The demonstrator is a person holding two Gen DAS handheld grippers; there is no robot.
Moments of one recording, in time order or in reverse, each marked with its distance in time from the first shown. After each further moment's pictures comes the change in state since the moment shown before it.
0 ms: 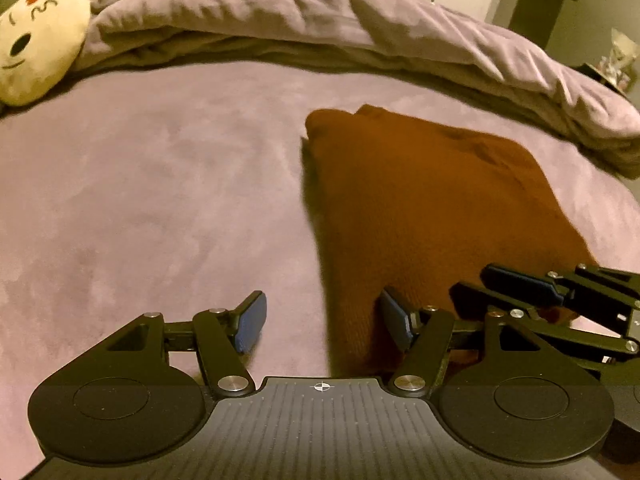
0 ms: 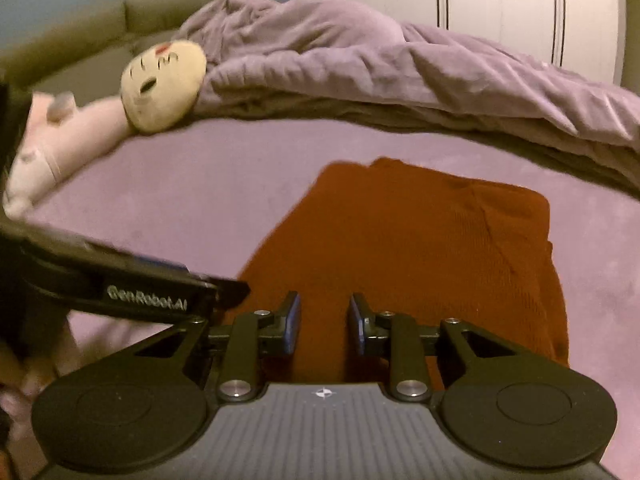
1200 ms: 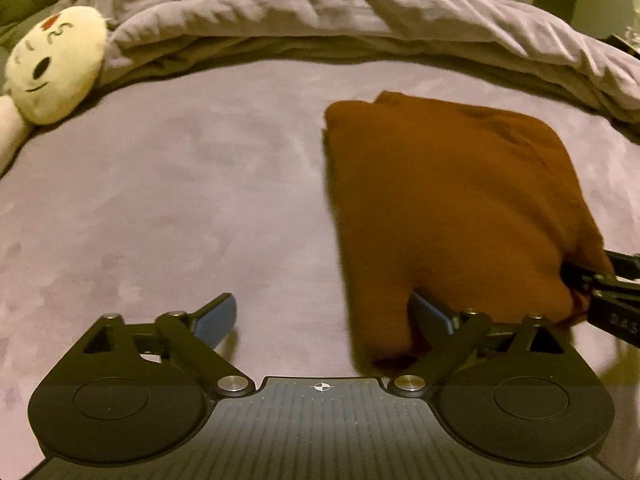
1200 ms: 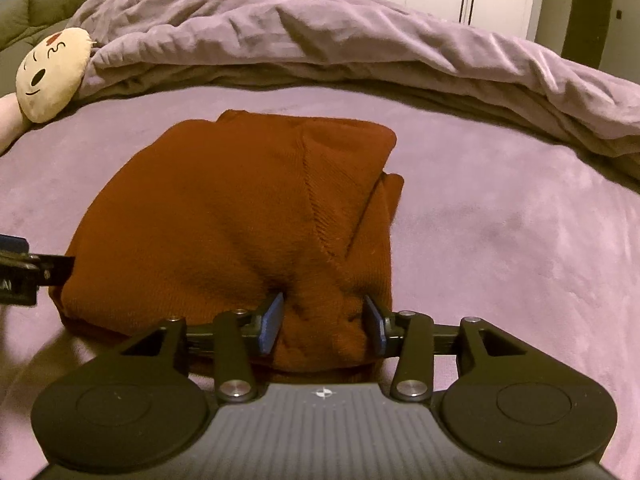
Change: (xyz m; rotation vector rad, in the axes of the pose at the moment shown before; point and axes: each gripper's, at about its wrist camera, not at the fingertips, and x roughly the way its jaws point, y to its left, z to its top) left arm -0.001 -0.021 -0.003 0.039 0.023 0.162; right arm -0.009 -0.076 -0.023 0.124 0.106 -0.261
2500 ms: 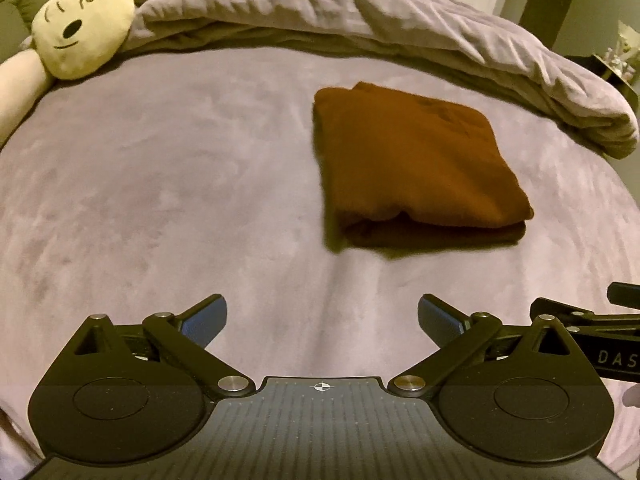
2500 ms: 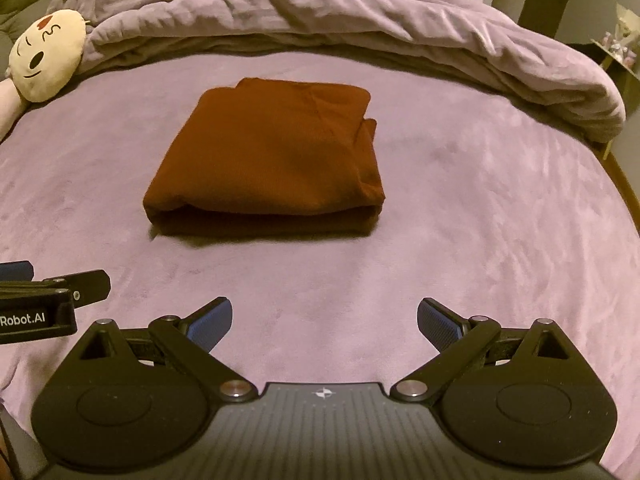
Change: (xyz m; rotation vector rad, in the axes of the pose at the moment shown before) left arm -0.104 0.014 -0.056 -0.064 0.037 -0.116; right arm -0.138 0.051 -0.024 0.077 0.173 -0.112
